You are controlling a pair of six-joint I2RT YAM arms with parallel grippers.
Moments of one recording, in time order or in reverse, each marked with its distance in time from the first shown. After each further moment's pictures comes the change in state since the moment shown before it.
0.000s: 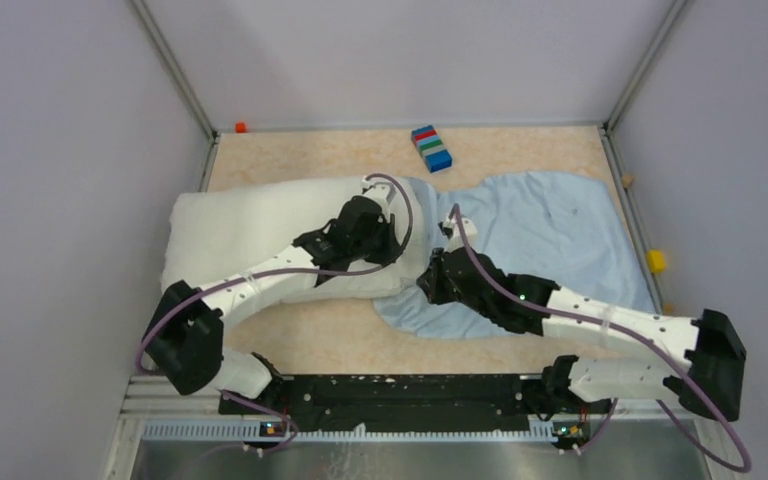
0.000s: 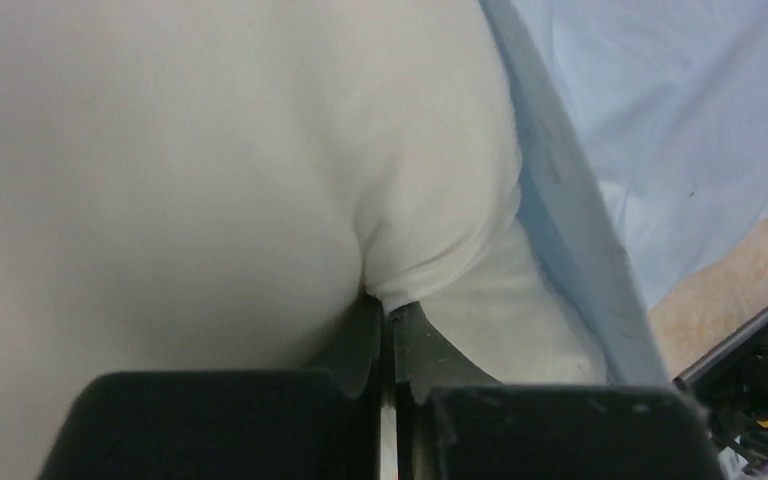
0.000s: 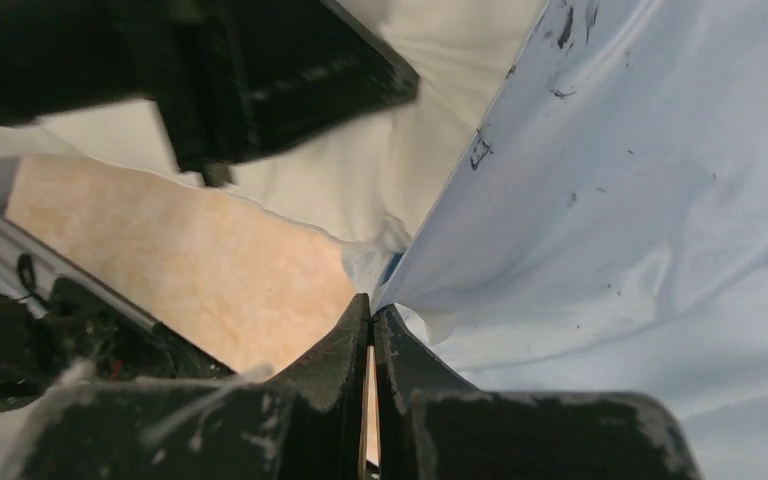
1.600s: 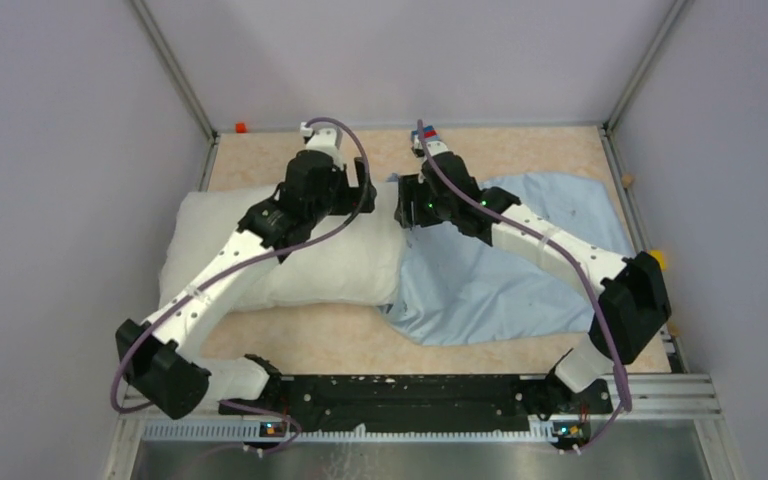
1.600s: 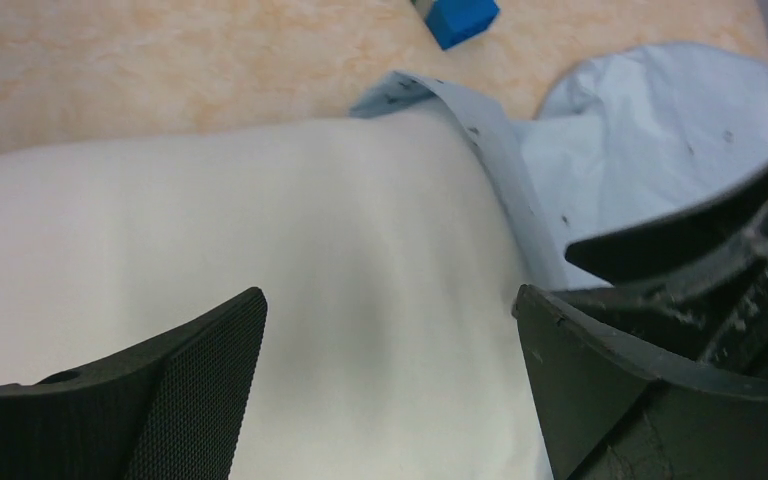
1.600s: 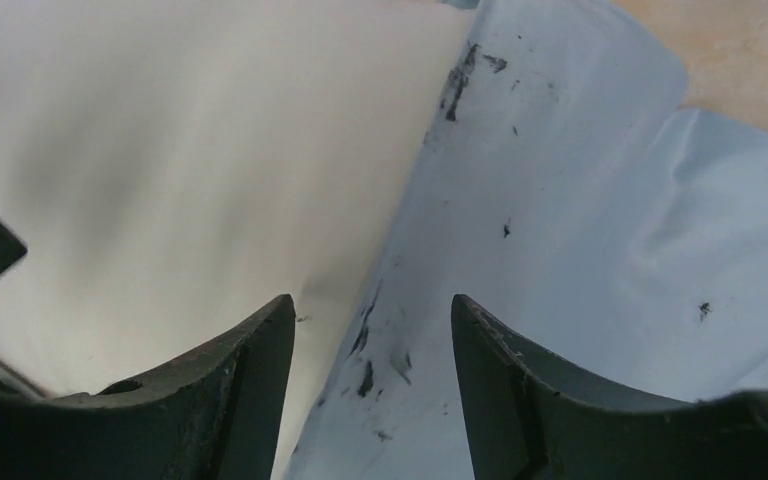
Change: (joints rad) left arm 0.142 -0.184 0.240 -0.233 -0.156 0.074; right arm -0.349 0.404 0.546 -0.123 -0.290 -0.312
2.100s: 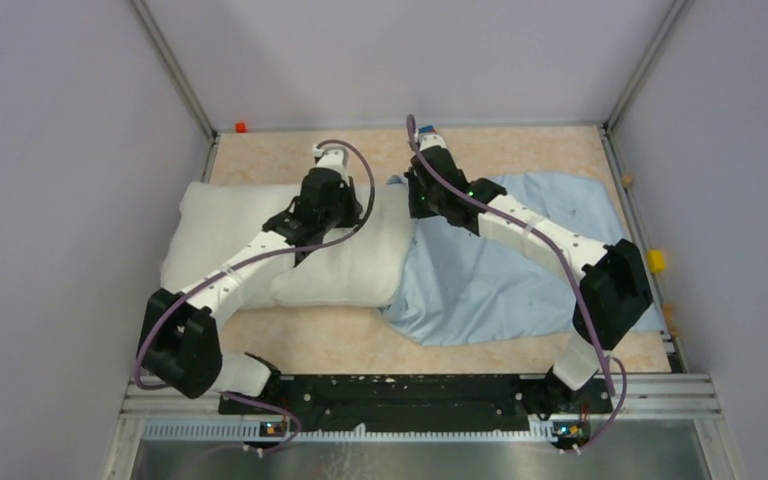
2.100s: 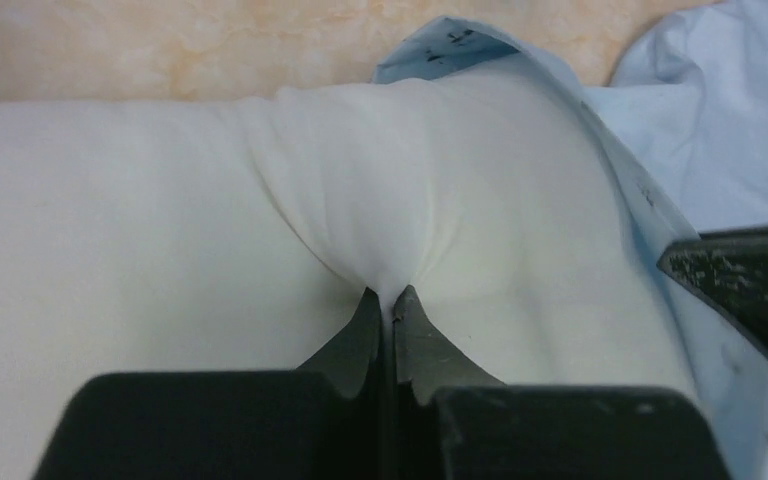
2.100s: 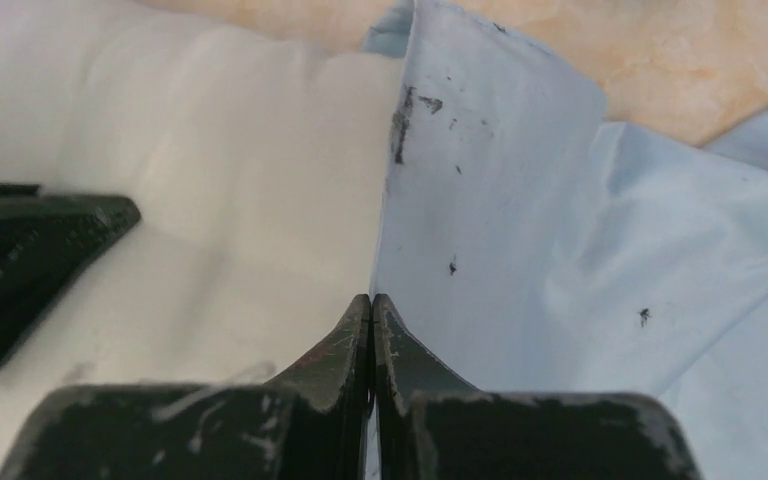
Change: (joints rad) left arm 0.085 0.190 -0.169 0.259 0.038 0.012; right arm -0.001 0.127 0.080 -0.040 0.156 -0.016
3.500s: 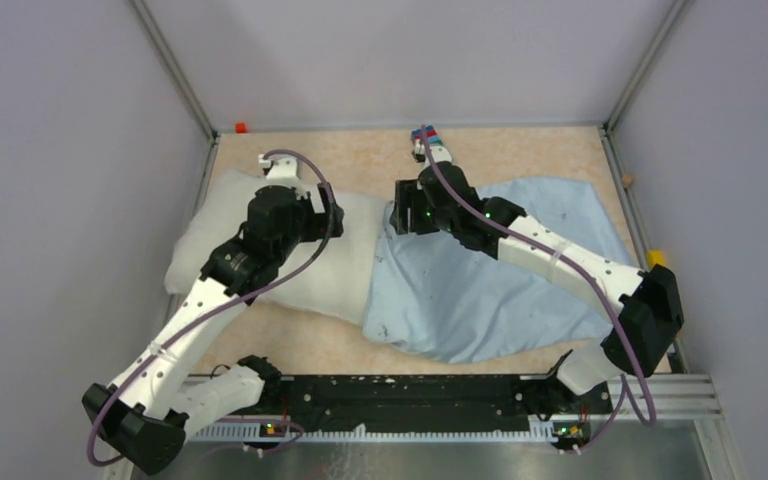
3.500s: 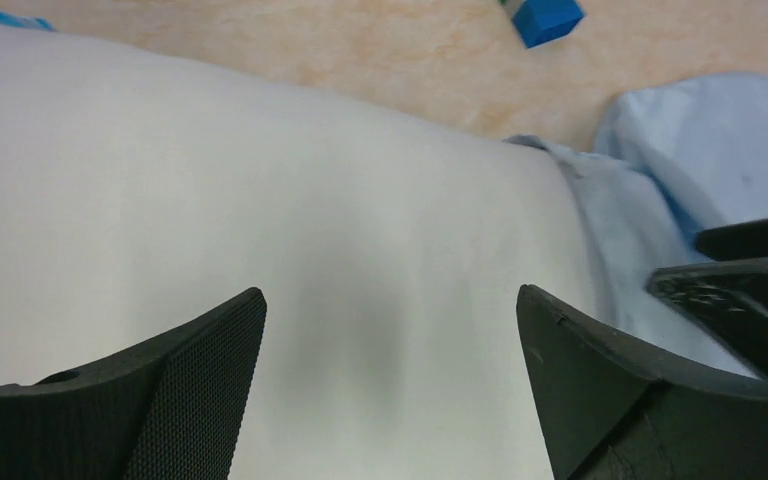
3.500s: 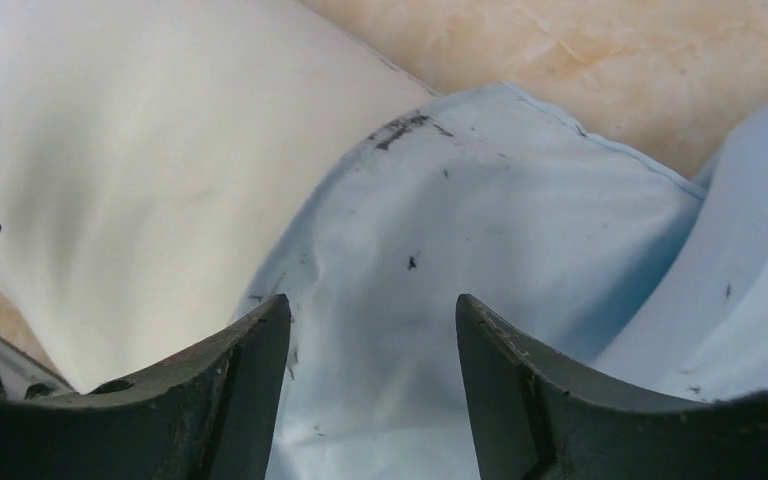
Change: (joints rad) left arm -0.004 -0.432 -0.037 -0.246 -0.090 -0.020; right arm 0.086 -0.163 -0.079 0.020 -0.061 0.100
